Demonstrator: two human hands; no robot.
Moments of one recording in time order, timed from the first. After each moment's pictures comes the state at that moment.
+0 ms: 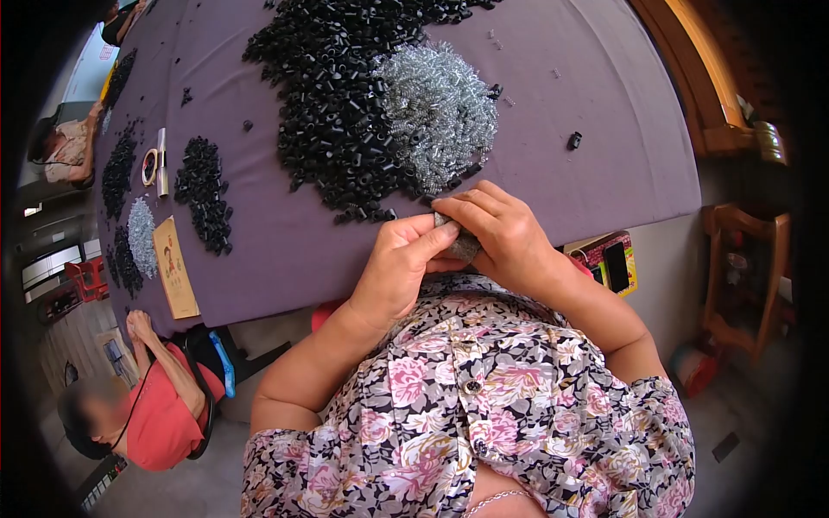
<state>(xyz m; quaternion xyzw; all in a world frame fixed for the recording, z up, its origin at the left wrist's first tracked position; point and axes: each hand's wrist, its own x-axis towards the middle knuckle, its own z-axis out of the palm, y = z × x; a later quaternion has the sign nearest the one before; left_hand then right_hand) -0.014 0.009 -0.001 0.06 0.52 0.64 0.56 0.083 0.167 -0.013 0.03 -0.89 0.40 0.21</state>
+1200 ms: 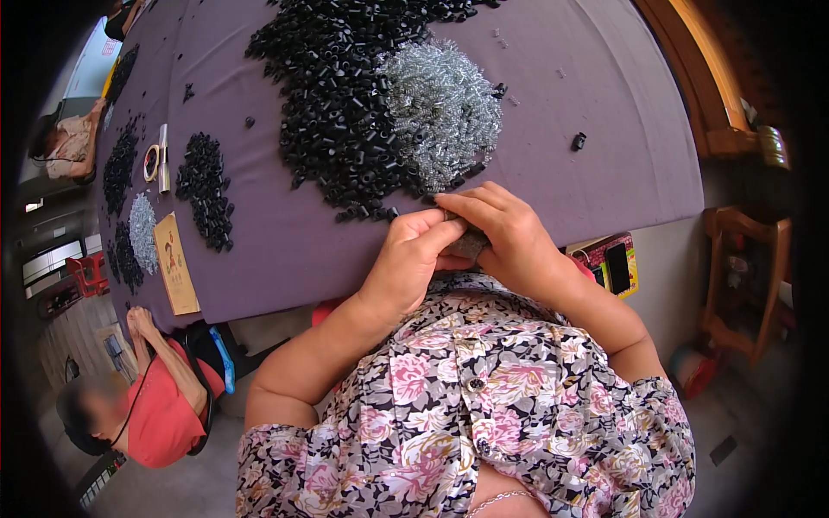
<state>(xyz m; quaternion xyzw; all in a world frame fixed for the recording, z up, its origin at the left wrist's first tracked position) -0.011 0.018 0.000 0.05 0.53 0.63 0.56 0.086 0.167 -0.011 -0.01 -0.87 0.45 0.17</state>
